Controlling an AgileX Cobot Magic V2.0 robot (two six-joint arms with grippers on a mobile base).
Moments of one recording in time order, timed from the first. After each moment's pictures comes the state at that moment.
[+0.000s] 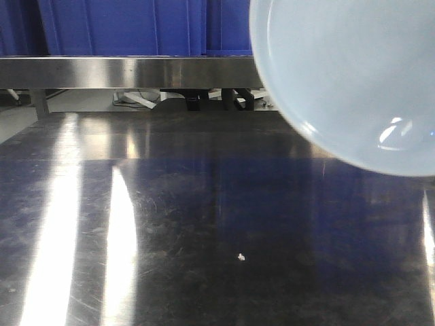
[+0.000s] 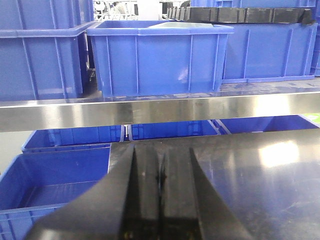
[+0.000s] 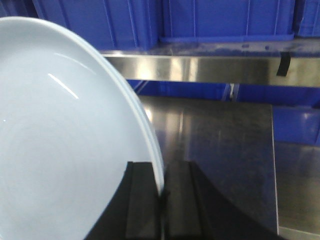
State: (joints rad) left arm -0.21 0.39 -0.30 -0.27 -0.02 0.30; right arm 0.28 0.46 -0.30 0.30 0.01 -0.16
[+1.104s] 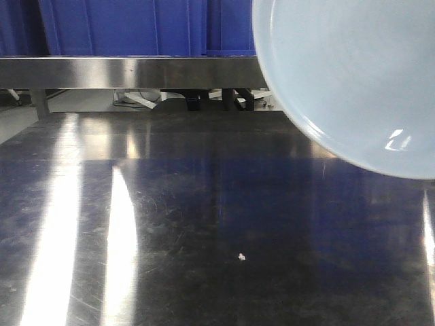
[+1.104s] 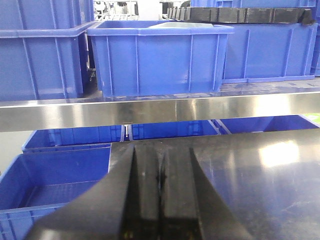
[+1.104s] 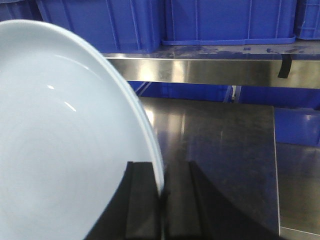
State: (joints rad) left arm -0.21 0.39 -0.30 -0.27 -0.02 0.30; right arm 0.28 0.44 -0.29 0.31 0.03 -0.16
